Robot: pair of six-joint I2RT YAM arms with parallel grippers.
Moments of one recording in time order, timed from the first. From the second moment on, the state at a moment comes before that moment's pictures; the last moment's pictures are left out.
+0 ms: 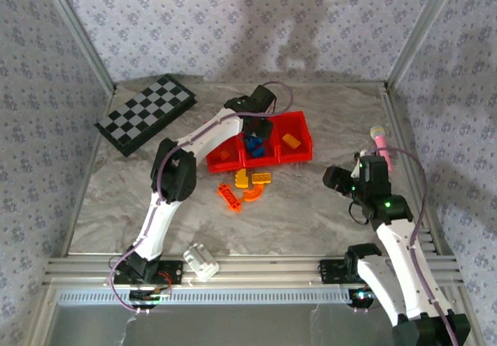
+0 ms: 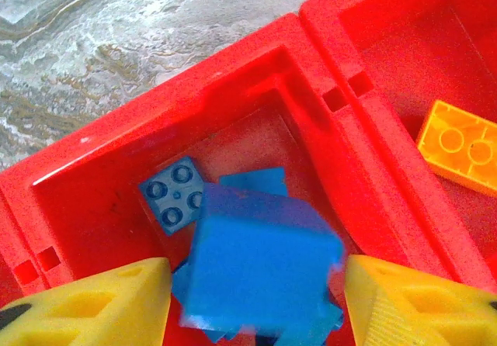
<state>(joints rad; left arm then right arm) -0.71 2.28 2.10 -0.87 -0.16 -0.29 0.12 0.71 0.65 -0.71 -0.10 0.46</state>
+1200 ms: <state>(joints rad) -0.75 1.05 0.74 -0.33 -0.26 -0.43 0.63 1.39 1.03 -0.68 -0.10 0.02</state>
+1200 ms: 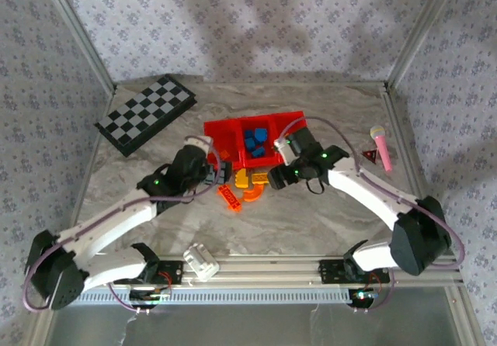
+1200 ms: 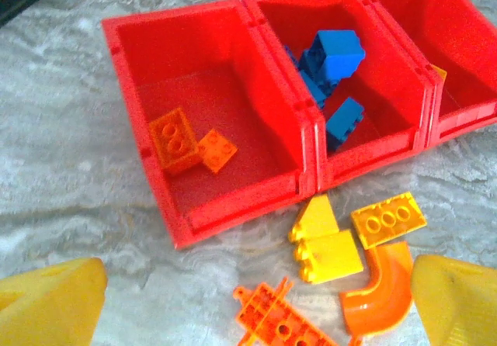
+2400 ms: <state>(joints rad) -0.75 0.54 0.46 -0.32 -0.33 -0.53 0.65 1.80 1.19 -0.58 -0.21 -0.55</state>
